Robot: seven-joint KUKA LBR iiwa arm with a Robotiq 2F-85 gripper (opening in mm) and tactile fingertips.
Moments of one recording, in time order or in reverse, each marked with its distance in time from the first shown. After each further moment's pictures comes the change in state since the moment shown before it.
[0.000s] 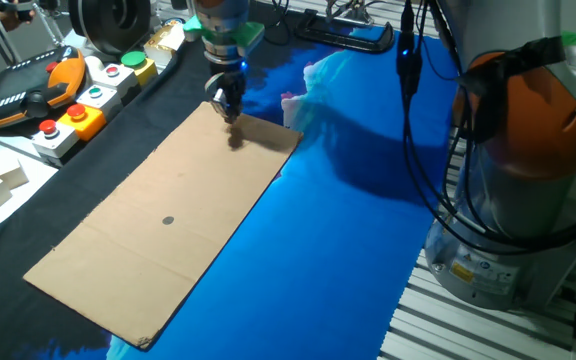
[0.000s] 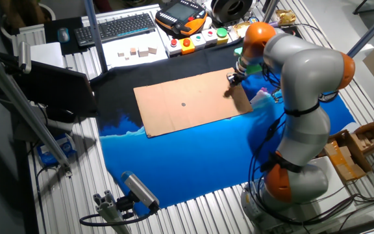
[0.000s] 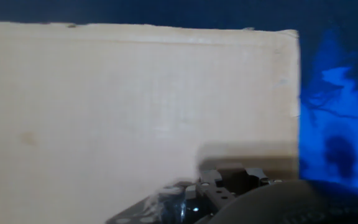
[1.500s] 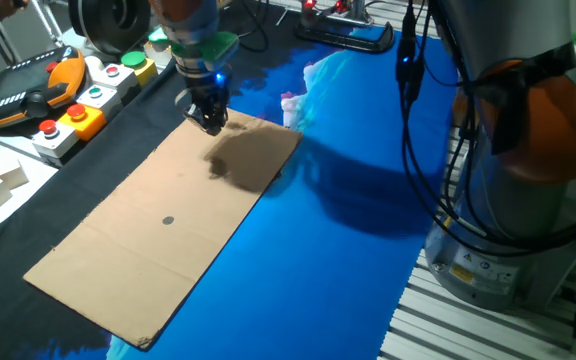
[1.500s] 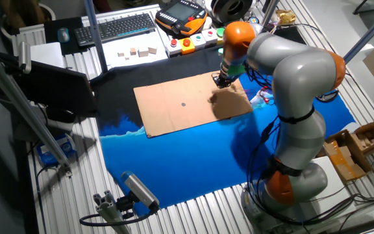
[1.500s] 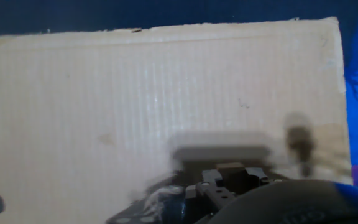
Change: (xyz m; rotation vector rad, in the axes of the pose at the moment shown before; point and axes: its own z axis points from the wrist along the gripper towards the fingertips) arm 0.003 0.064 -0.024 0.041 0.037 0.127
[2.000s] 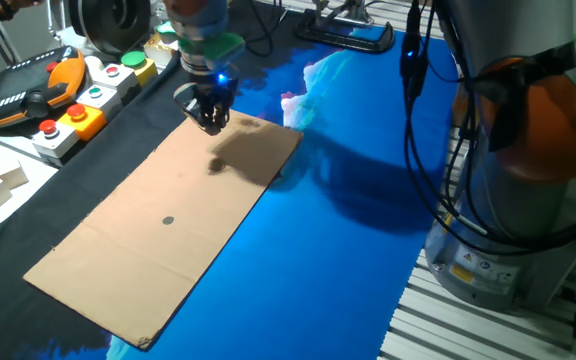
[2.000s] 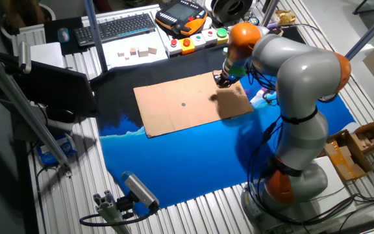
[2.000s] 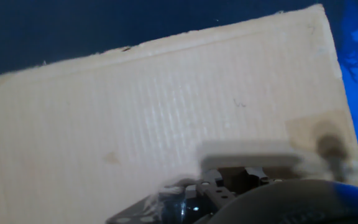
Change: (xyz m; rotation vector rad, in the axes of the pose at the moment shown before) arm 0.000 0.001 0.000 -0.026 -0.015 0.173
